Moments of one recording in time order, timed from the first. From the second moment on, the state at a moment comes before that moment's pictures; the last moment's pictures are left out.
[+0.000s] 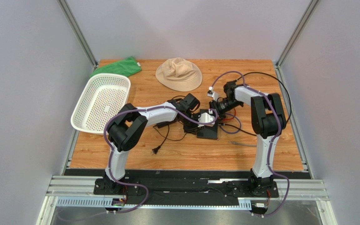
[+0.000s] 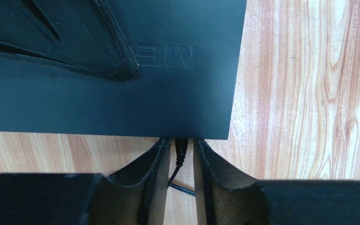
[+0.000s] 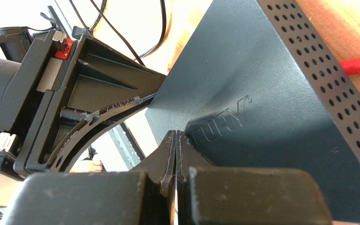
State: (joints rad) left arm -0.81 2.03 1.39 -0.47 0.49 0.74; right arm 0.20 2.09 1.39 -0.88 -0.91 -0.22
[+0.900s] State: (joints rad) left arm -0.81 2.03 1.39 -0.50 0.52 0.61; right arm 0.21 2.10 1.39 -0.92 -0.91 -0.22
